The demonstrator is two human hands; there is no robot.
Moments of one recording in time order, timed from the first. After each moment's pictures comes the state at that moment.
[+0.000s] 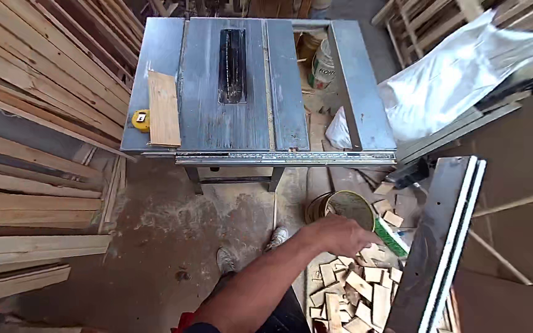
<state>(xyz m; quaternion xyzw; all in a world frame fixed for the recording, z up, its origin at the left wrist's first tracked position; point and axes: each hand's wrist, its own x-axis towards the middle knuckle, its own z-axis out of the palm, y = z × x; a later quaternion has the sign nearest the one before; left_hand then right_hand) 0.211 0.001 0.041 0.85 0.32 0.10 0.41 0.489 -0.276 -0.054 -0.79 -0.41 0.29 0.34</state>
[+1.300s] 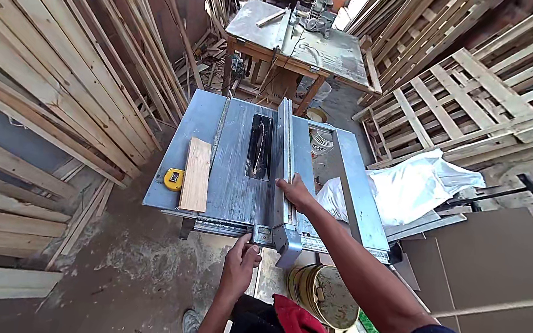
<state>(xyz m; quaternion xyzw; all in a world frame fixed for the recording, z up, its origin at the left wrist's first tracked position) -0.043 0.019 0.023 0.28 0.60 0.51 0.55 0.064 0.243 0.114 -0.61 -0.55 0.53 0.21</state>
